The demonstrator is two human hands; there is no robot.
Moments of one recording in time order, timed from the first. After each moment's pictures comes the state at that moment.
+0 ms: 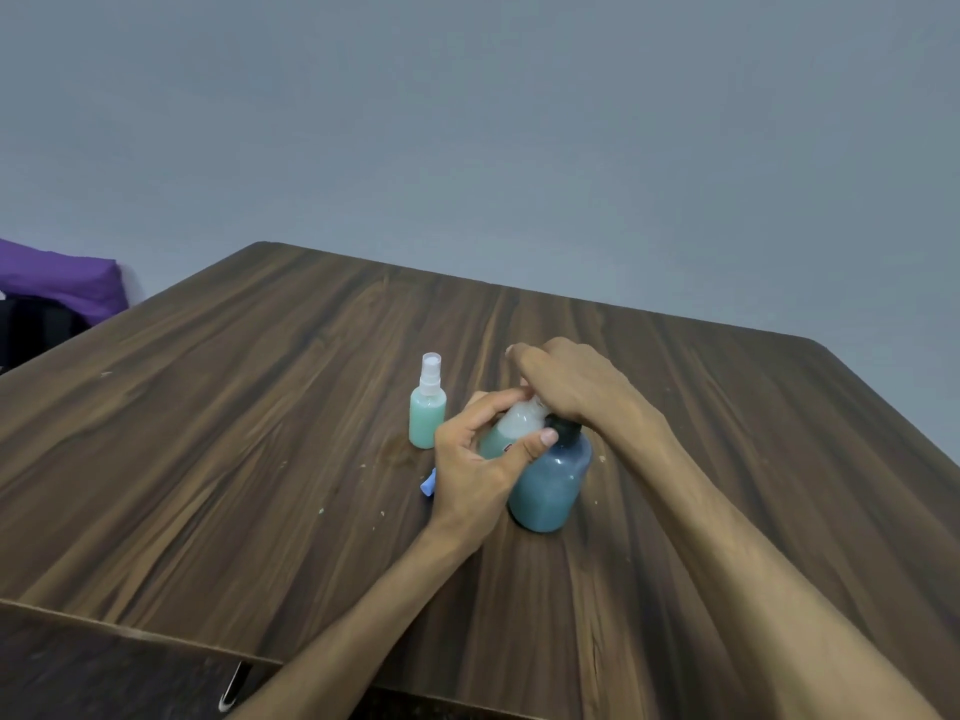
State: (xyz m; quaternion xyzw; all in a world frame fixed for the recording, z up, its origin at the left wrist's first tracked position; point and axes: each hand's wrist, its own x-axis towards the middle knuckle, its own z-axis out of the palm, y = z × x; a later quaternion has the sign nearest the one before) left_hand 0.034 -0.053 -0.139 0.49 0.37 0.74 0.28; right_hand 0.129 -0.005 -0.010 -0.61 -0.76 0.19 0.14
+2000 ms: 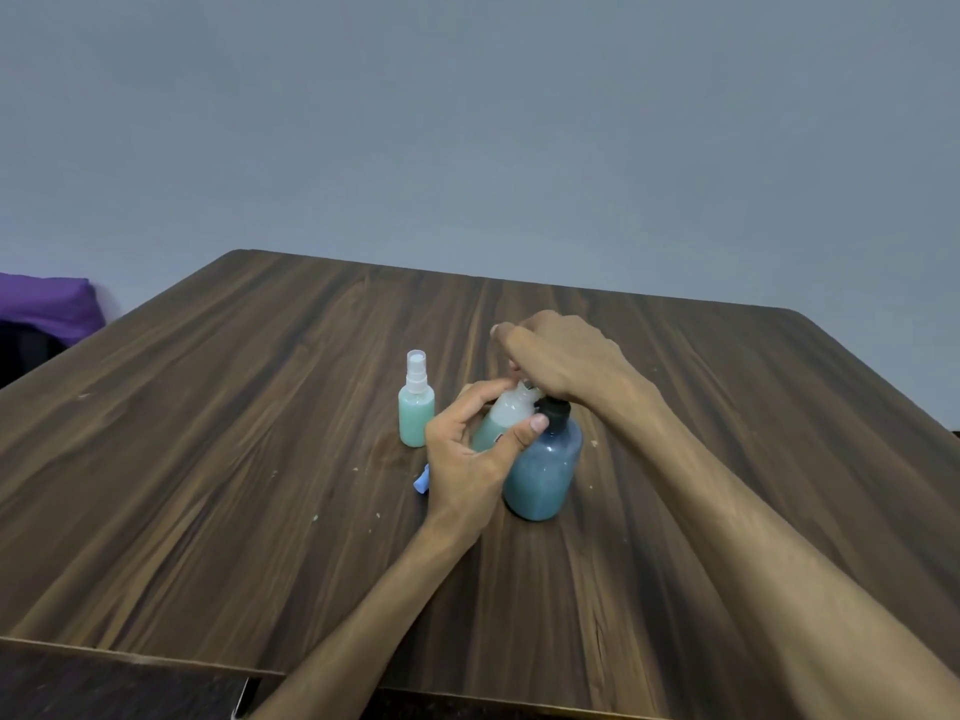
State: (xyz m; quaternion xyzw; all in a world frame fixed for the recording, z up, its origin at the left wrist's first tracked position) left_hand 0.033 -0.054 -0.143 0.50 0.37 0.73 0.28; right_hand 0.128 -0.002 -0.011 -0.61 -0.76 0.17 0.15
